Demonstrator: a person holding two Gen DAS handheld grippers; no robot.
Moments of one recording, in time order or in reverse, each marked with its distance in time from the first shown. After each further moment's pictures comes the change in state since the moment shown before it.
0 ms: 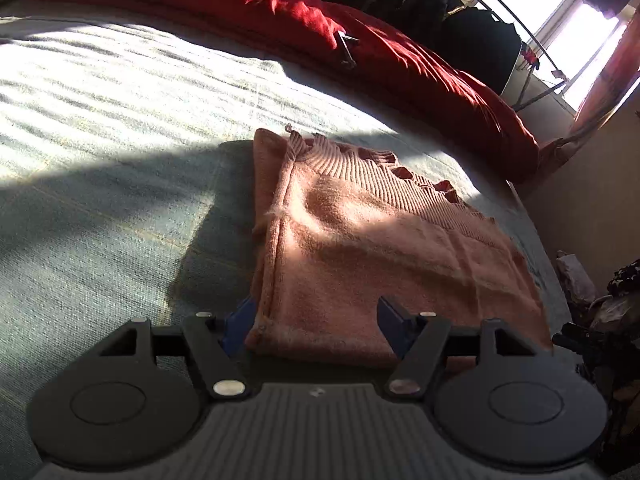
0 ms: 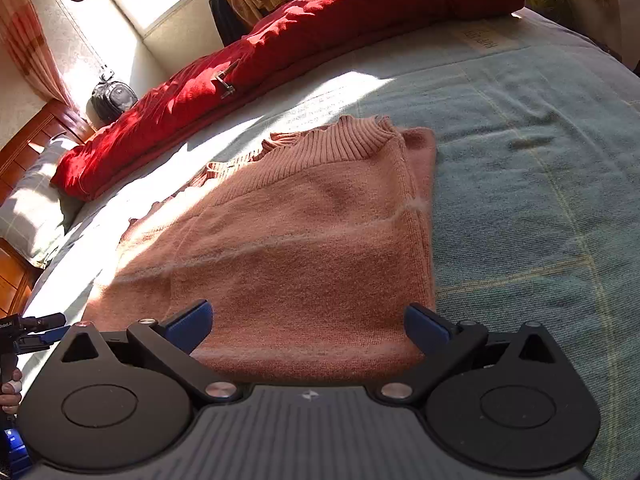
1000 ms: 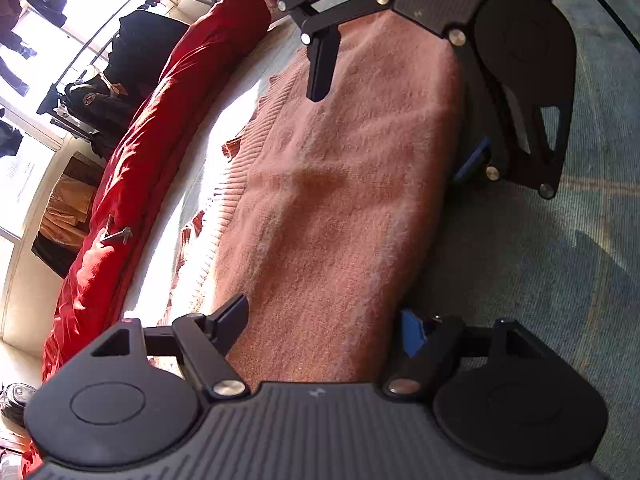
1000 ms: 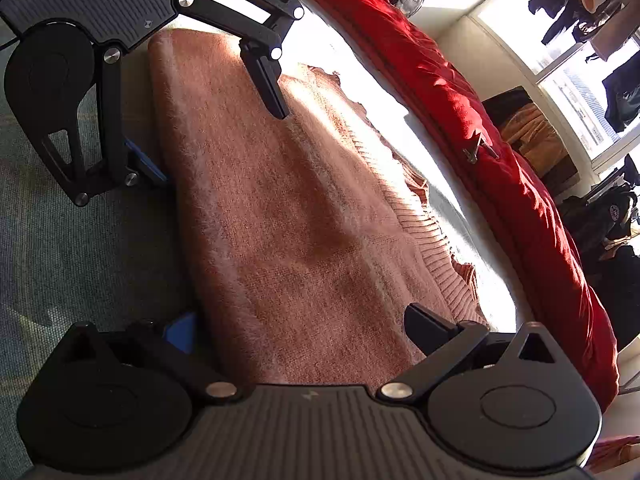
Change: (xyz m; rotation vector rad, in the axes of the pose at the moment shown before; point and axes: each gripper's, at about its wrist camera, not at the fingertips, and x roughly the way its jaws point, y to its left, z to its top) left arm 0.084 -0.164 -0.080 1.359 -0.022 0.150; right arm 0.094 0.177 -0.073 -1.336 0.045 -0.160
